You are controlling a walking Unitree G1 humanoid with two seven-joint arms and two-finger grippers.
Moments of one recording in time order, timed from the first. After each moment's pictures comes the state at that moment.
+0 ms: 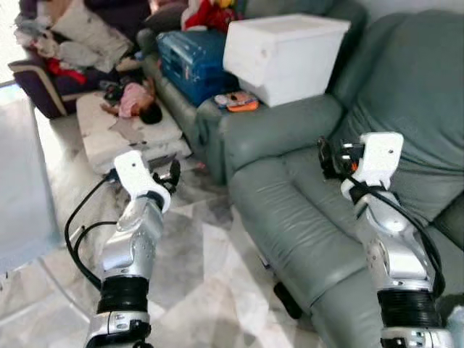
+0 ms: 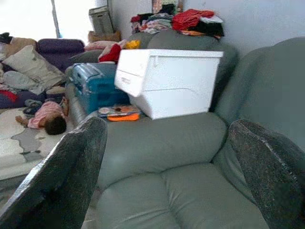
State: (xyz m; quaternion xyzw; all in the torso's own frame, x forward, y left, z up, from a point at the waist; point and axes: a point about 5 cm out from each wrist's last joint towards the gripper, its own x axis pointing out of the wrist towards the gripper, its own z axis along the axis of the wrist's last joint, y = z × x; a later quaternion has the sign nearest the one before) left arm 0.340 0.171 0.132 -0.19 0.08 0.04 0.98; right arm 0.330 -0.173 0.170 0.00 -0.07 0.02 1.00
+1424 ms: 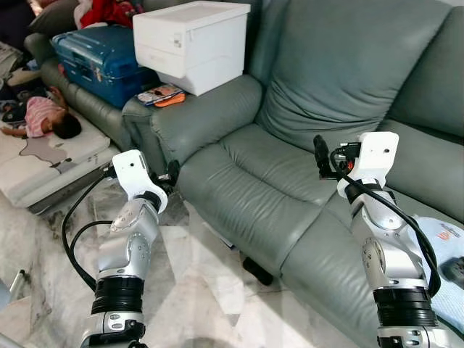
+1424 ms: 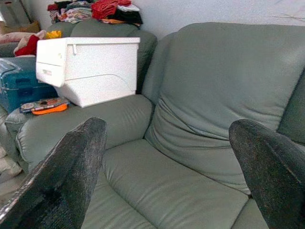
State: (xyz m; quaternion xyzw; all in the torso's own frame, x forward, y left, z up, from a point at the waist) left arm 0.340 0.171 0.130 -0.18 0.07 0.00 0.98; right arm 0.331 -0.173 0.173 0.00 -0.08 0.02 1.00
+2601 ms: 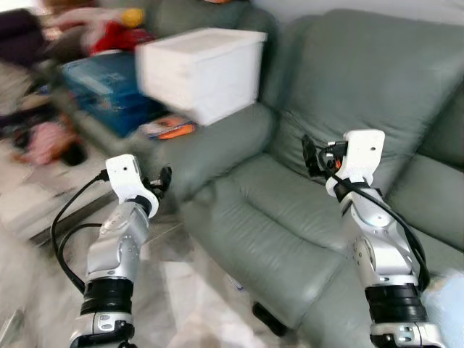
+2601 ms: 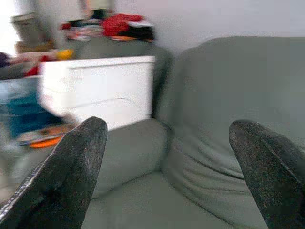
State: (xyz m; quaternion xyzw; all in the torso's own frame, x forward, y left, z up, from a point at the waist) left arm 0.338 0.177 0.119 -0.15 0.10 0.00 0.98; right arm 0.333 -0.162 0.171 0.00 -0.07 0.04 1.00
